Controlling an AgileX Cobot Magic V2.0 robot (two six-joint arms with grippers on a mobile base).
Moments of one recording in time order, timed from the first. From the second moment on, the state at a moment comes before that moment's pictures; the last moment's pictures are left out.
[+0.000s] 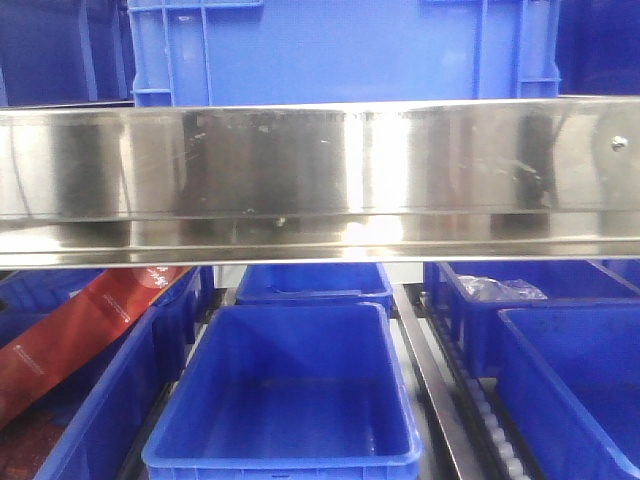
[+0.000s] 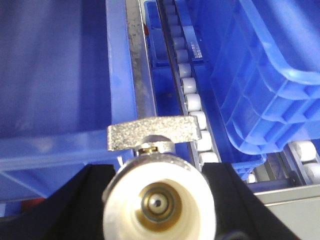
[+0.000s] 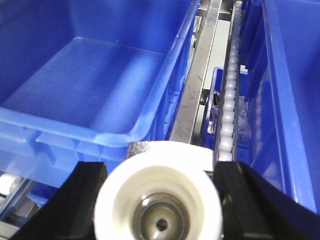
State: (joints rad) left arm 0.04 1.16 -1.60 -0.07 1.25 0.05; right arm 0.17 1.13 -1.52 0.20 1.00 -0.19
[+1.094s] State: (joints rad) left arm 0.04 1.16 -1.60 -0.07 1.25 0.05; right arm 0.17 1.13 -1.52 0.20 1.00 -0.19
